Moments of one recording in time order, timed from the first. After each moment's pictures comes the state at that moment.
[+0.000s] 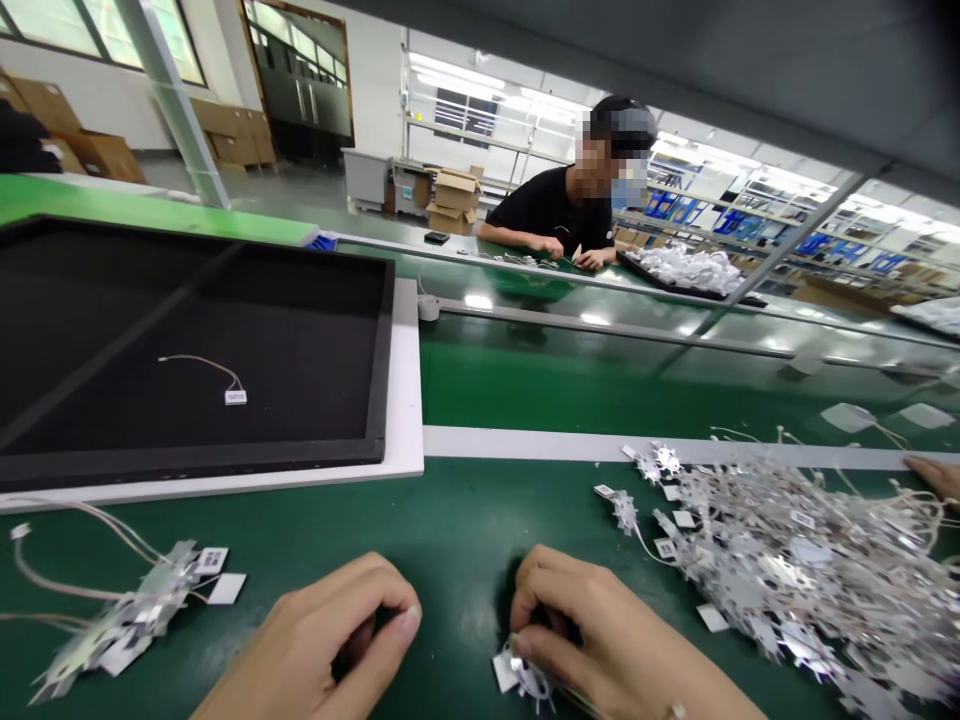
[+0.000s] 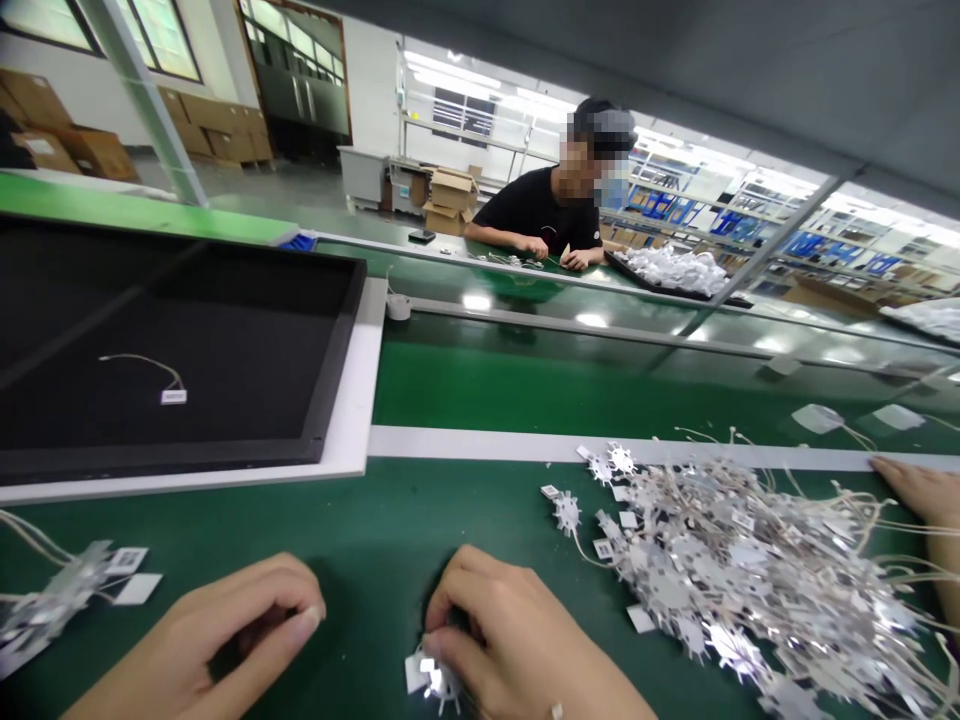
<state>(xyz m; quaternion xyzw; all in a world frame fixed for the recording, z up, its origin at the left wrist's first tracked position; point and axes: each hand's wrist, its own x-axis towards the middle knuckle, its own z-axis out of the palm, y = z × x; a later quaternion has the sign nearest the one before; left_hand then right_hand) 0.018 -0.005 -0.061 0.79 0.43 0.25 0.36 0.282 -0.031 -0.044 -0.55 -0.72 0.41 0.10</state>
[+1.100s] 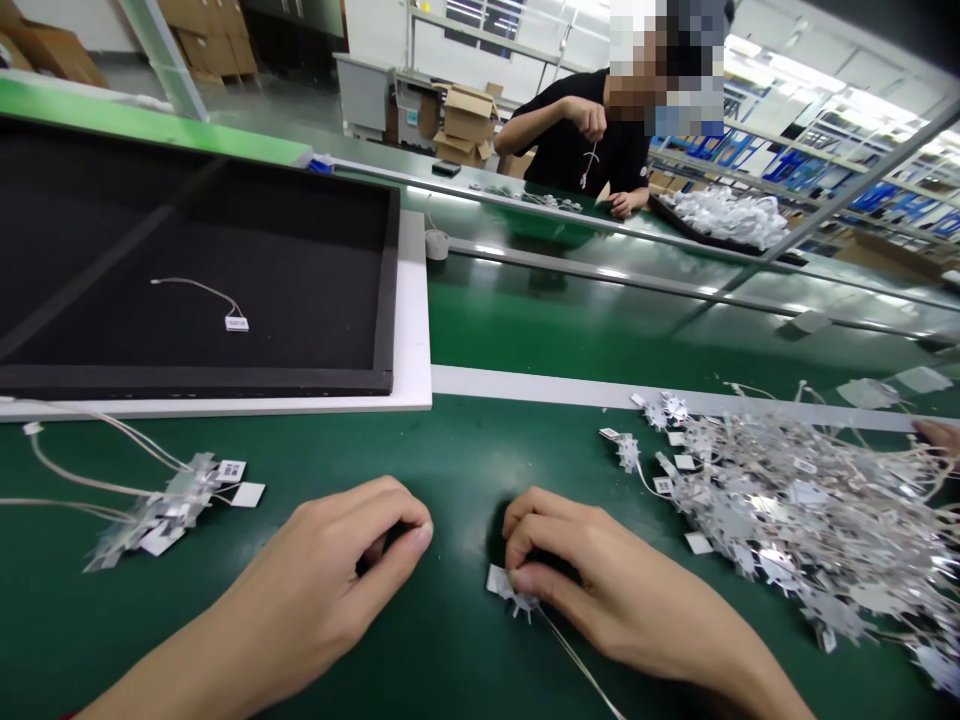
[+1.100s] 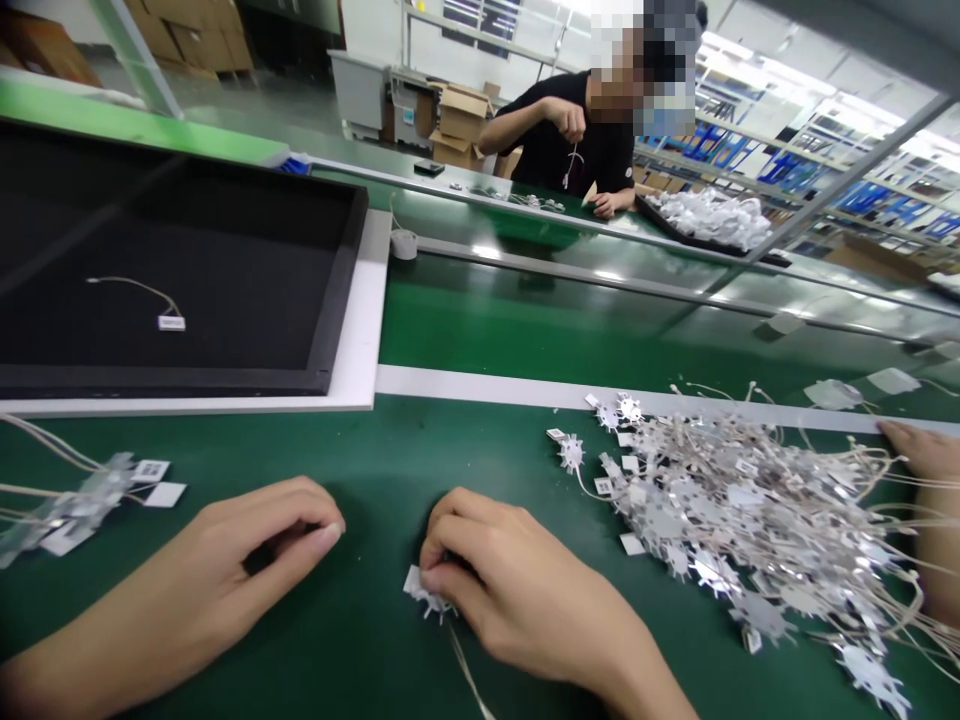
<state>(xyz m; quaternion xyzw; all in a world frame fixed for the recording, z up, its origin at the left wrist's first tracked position) 0.018 -0.010 -0.055 0.79 0.44 0.18 0.39 0.278 -0.038 -0.025 -0.50 -0.75 0.42 0.07</state>
